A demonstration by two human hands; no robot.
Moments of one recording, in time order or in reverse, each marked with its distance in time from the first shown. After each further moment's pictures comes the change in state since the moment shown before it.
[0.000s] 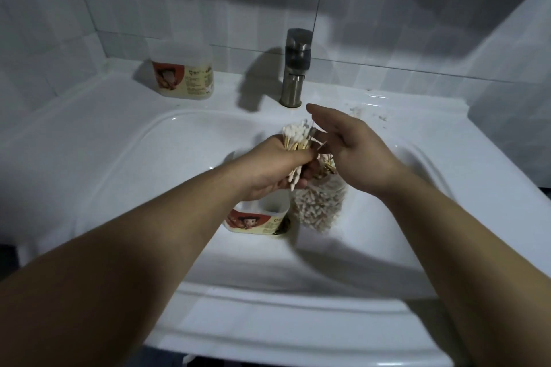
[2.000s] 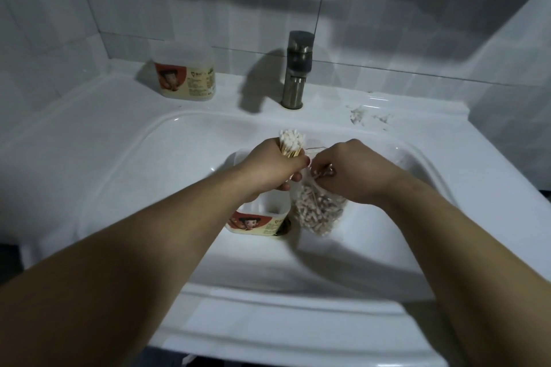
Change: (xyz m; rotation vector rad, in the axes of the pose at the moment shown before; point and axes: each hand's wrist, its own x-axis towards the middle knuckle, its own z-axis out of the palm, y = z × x) left_hand 0.010 -0.012 -0.009 0.281 0.195 0.013; right_hand 0.002 0.009 -0.003 -0.685 -0.259 -0.011
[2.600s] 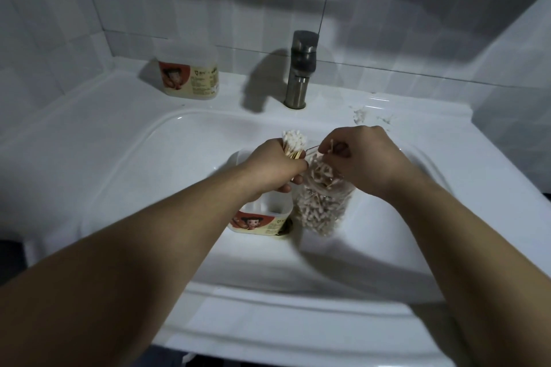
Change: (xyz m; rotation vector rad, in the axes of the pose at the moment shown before) left_hand 0.002 -0.001 -0.001 0.044 0.011 -0.016; right_hand 0.001 0.006 -0.007 0.175 0.249 0.071
